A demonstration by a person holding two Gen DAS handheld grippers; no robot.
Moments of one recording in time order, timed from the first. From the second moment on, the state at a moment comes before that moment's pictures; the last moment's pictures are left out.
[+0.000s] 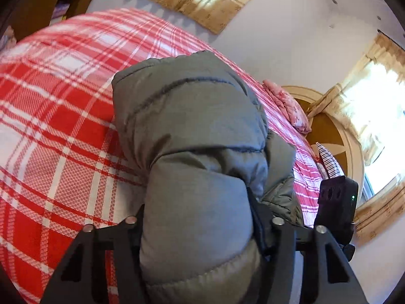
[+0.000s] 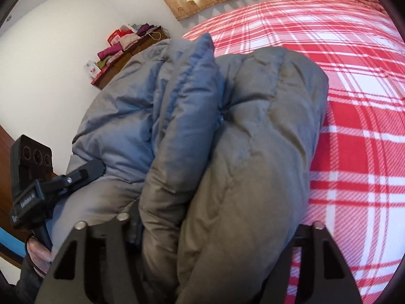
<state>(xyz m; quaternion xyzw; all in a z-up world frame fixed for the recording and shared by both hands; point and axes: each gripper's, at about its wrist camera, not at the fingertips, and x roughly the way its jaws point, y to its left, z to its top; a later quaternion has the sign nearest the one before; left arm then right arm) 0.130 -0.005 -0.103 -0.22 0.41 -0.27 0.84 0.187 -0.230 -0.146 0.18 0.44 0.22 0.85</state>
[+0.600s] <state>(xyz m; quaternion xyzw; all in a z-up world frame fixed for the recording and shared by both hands) 0.070 0.127 -0.010 -0.15 0.30 -0.15 0.93 0.179 -0.065 -0.077 0.11 0.38 0.37 0.84</state>
